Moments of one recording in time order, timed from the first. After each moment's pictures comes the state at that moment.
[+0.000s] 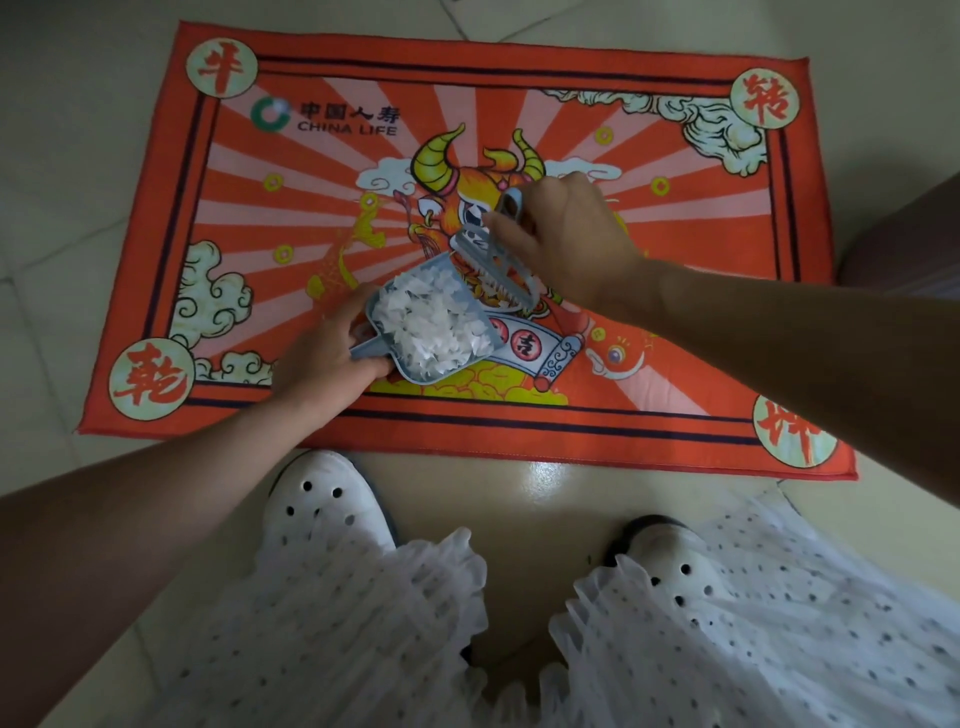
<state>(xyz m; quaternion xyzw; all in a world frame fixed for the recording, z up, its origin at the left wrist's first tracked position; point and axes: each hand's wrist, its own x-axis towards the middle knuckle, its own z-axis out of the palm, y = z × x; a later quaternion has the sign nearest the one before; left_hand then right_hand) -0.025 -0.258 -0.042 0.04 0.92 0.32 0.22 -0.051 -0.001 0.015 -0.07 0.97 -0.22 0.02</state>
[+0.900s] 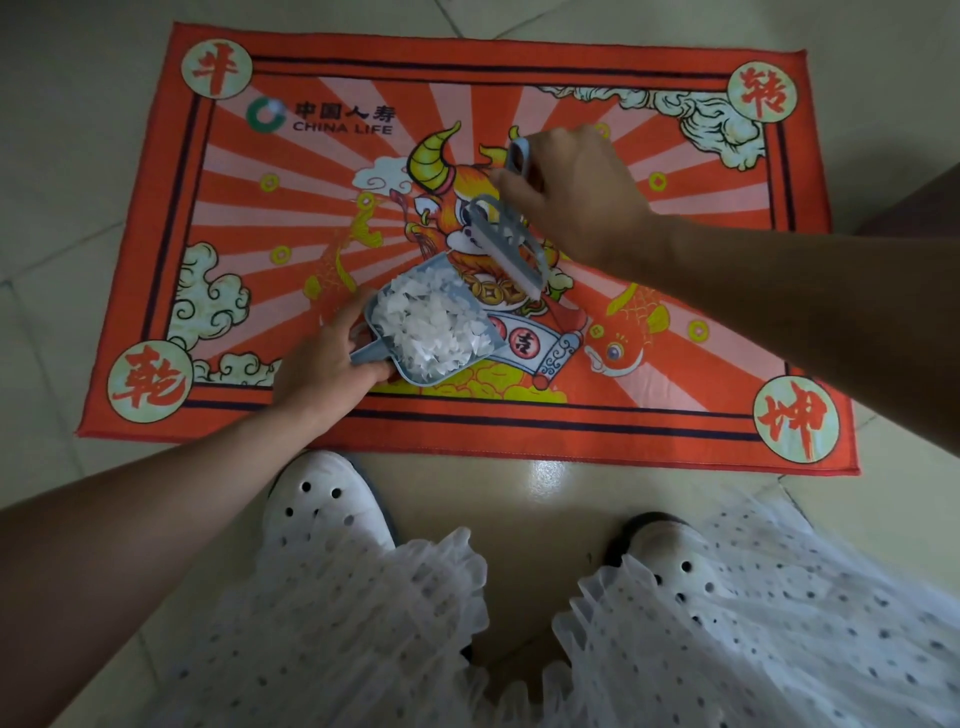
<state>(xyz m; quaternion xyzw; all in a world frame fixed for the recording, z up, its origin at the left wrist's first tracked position) -0.022 -0.260 -0.049 0.00 0.93 0.29 0.24 -0.072 0.011 0.023 -0.06 0.97 -0.22 -0.02</state>
